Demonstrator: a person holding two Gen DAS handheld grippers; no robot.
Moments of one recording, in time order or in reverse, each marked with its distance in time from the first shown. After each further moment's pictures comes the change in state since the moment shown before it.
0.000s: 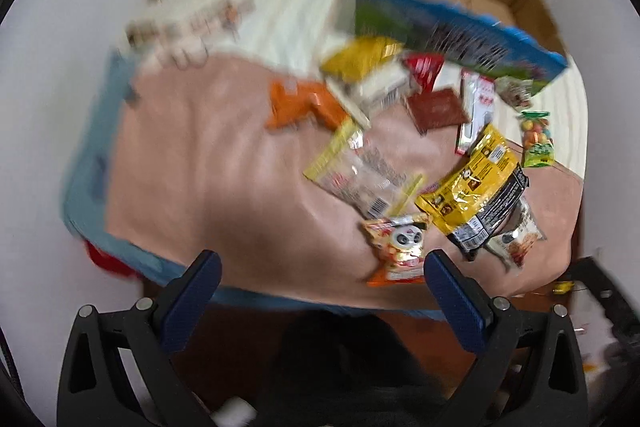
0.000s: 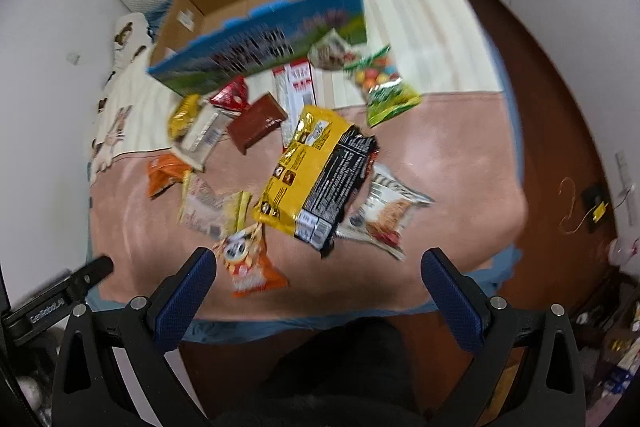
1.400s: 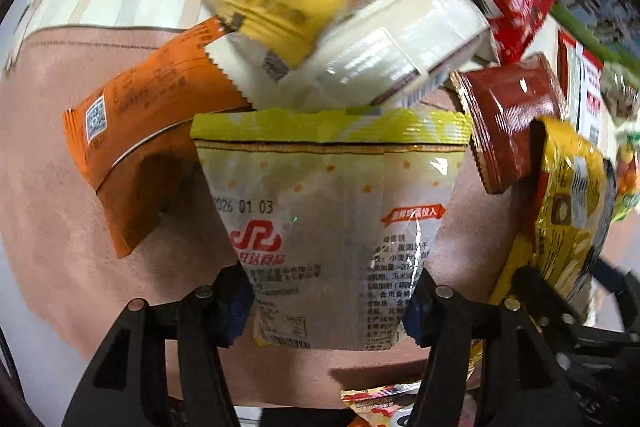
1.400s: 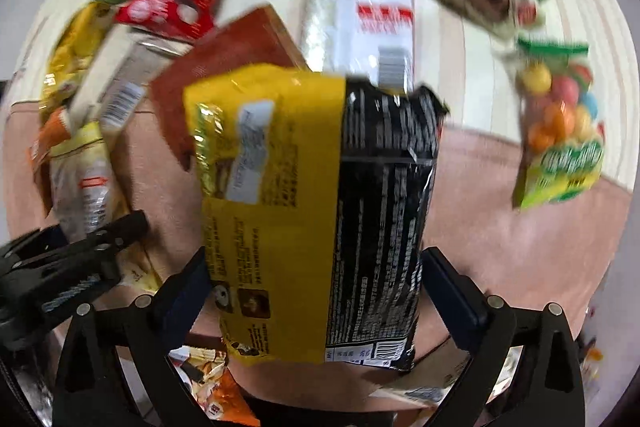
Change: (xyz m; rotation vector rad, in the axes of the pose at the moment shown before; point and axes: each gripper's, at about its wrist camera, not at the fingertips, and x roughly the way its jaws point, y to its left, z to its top) left arm 0.163 -0.121 0.088 0.080 0.191 -0.017; right arm 0.238 0.086 0.075 -0.213 0.300 -0.145
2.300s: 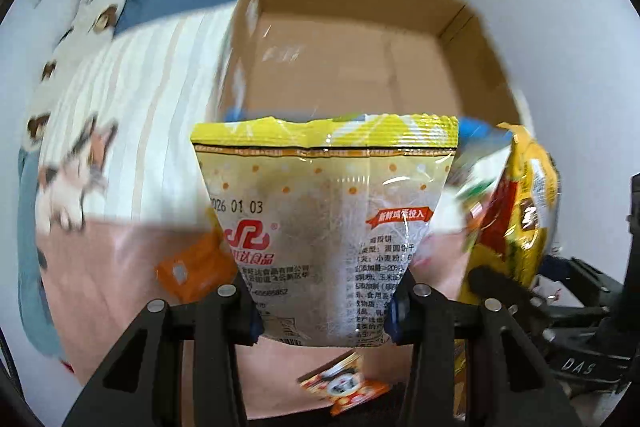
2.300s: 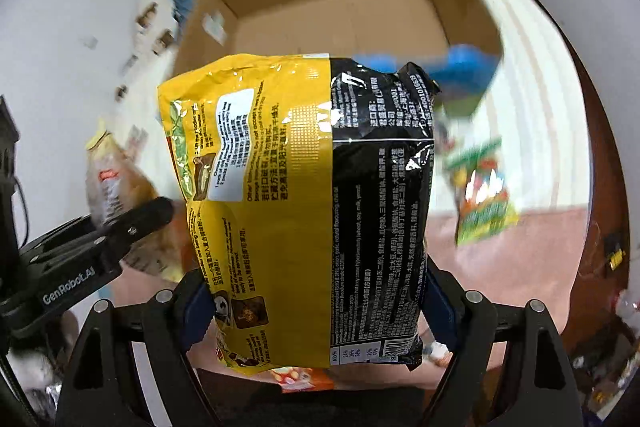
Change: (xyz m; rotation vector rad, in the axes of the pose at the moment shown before) left arm -0.264 -0.041 0.045 0.243 -0.304 -0.177; right arm -0.234 -0.022 0.005 0.077 -0.272 0.236
